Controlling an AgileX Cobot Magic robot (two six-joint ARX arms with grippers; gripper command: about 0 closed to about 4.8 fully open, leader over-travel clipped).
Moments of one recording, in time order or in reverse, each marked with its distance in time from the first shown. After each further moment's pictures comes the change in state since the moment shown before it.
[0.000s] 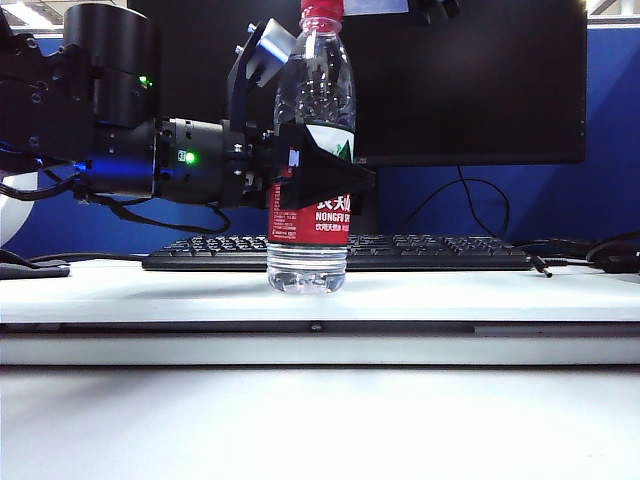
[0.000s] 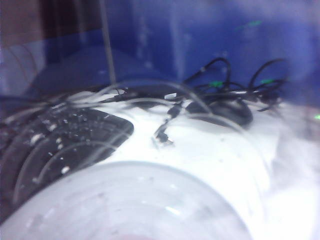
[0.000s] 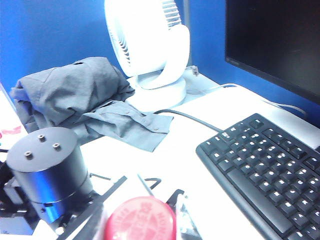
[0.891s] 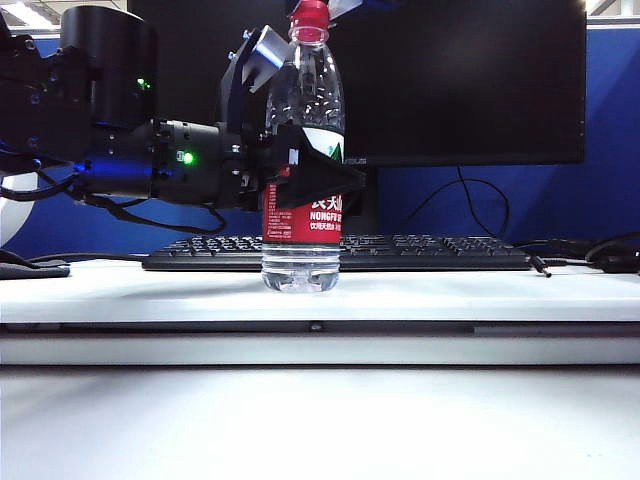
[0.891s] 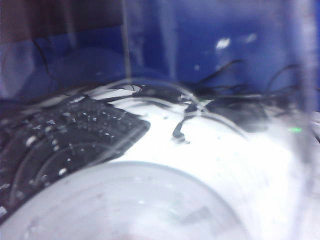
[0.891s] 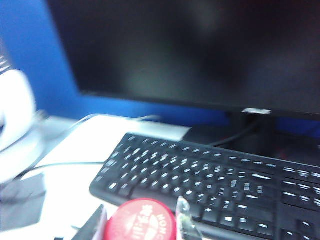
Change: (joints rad) left arm 0.003 0.000 0.001 -0.004 -0.032 -0.030; right arm 0.419 0.084 -0.014 0.220 1.160 0.198
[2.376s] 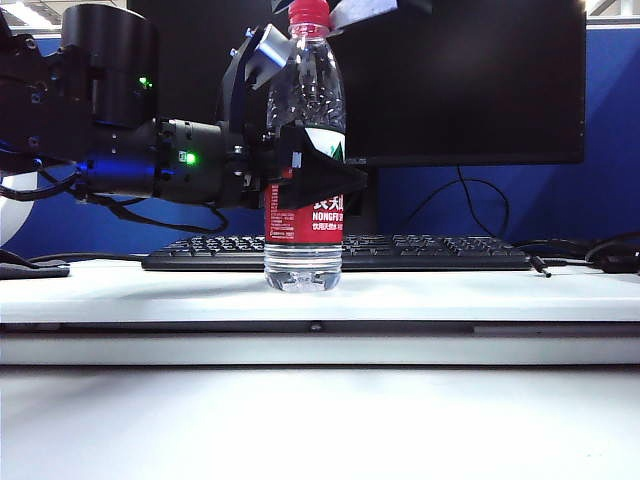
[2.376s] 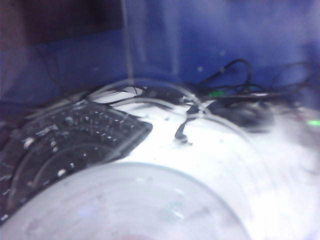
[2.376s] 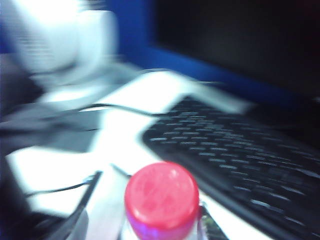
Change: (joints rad) left arm -0.001 0.000 -0.001 0.005 -0.027 0.028; right arm -0.122 -0.108 -0.001 -0.219 -0.402 -0.100
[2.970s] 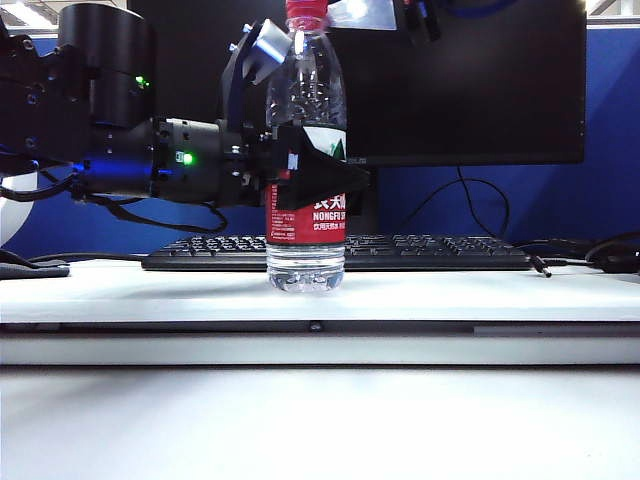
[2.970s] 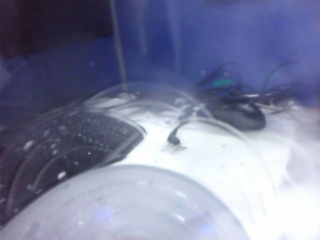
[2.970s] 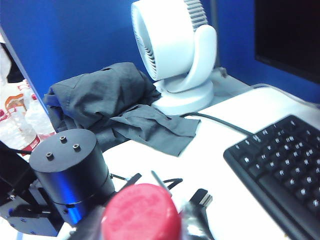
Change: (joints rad) left arm 0.000 0.000 -0.006 0.014 0.025 0.021; right arm -0.315 0.077 0.002 0.119 -0.886 -0.008
